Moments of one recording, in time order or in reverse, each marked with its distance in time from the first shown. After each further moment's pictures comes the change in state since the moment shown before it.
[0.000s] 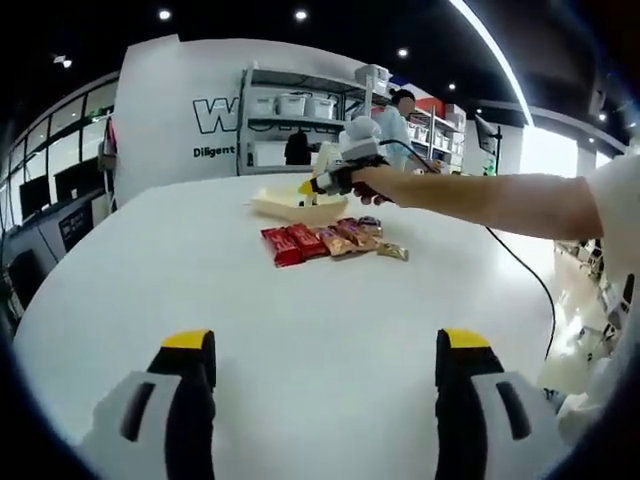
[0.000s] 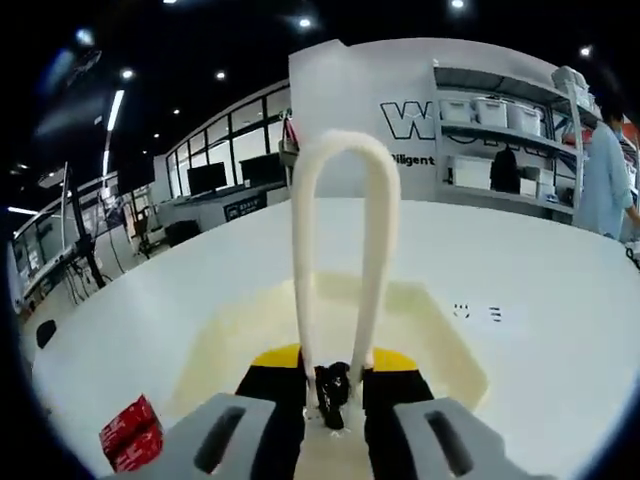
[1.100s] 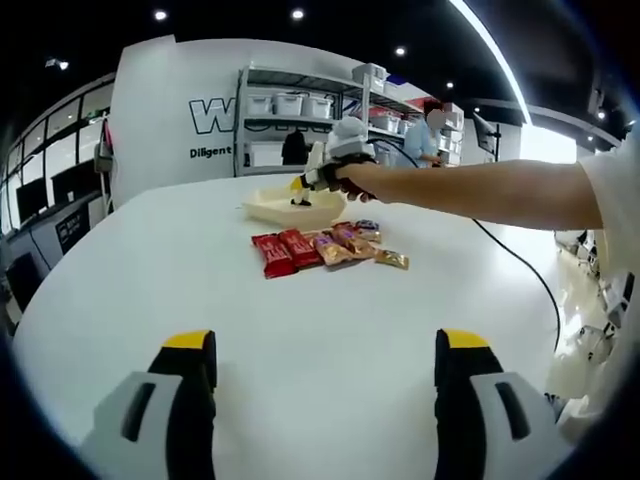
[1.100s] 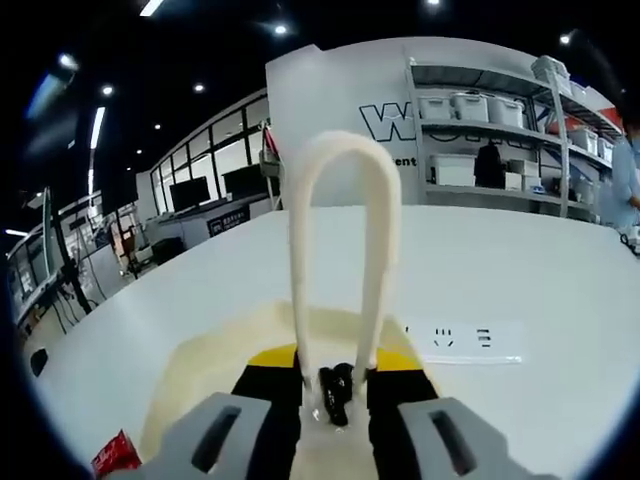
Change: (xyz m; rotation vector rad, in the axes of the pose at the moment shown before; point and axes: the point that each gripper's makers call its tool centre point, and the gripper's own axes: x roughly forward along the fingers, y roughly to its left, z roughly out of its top) left arm 0.017 -0.007 0.009 0.008 0.002 -0.011; right arm 0.003 -0.022 0.020 0.068 -0.041 -0.039
